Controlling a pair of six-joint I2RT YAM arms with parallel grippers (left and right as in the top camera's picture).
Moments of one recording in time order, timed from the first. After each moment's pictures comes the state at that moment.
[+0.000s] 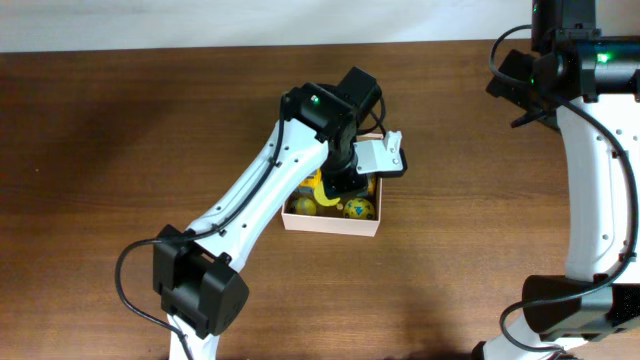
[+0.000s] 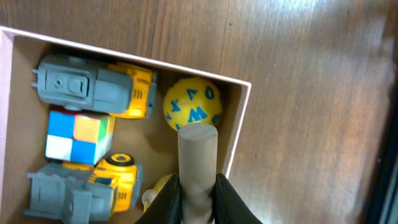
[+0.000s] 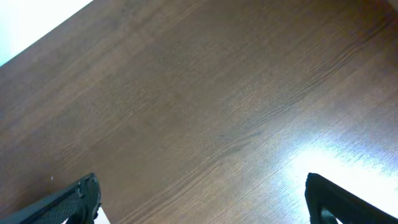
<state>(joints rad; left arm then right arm) -0.65 2.04 2.03 -1.39 0.24 0.79 -0.03 1.81 2.11 -1.41 0.31 0.58</state>
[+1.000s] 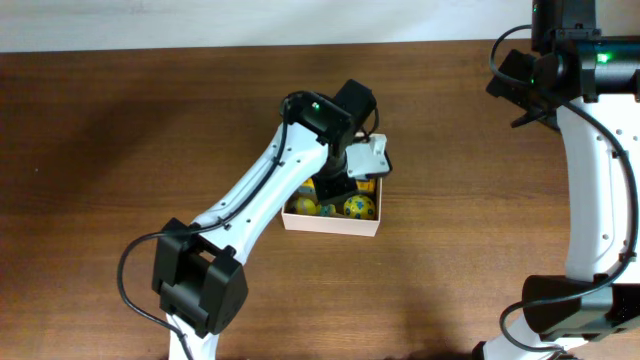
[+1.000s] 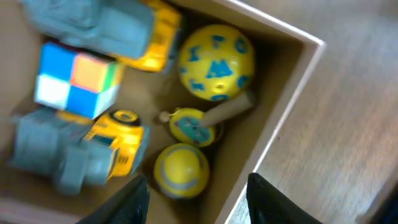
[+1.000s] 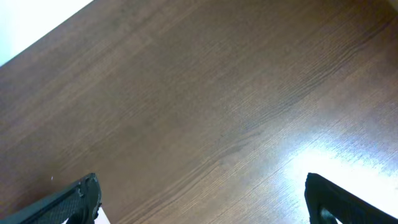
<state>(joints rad) -0.63 2.04 1.94 -1.35 0.08 0.64 -0.03 1.81 2.11 -1.41 0.31 0.58</state>
